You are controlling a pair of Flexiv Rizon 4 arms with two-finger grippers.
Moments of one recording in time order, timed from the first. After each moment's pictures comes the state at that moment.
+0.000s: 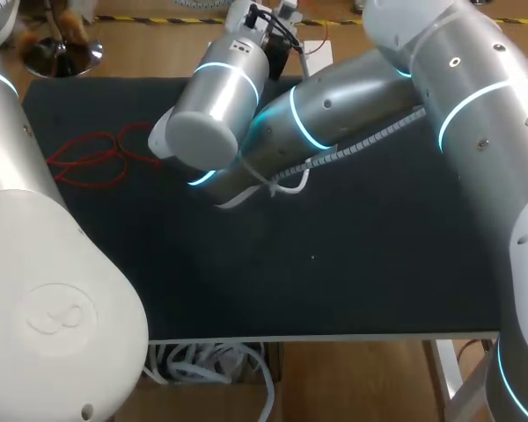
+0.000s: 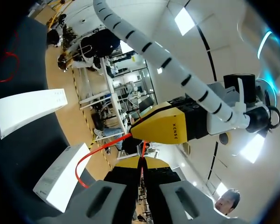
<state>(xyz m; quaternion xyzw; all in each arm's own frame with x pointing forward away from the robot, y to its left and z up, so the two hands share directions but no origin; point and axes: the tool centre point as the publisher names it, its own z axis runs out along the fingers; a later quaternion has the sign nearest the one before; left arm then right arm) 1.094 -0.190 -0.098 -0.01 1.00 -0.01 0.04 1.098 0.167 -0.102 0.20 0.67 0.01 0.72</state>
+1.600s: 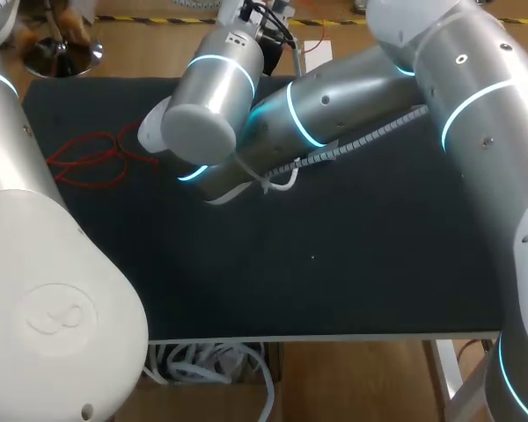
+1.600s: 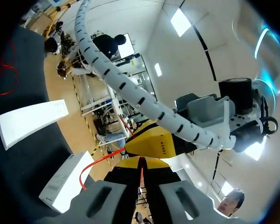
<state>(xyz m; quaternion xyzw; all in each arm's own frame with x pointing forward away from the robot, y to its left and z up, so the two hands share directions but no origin) 1.094 -0.190 -0.098 -0.01 1.00 -0.01 0.04 1.098 0.184 -0.092 0.20 0.67 0.04 0.71</state>
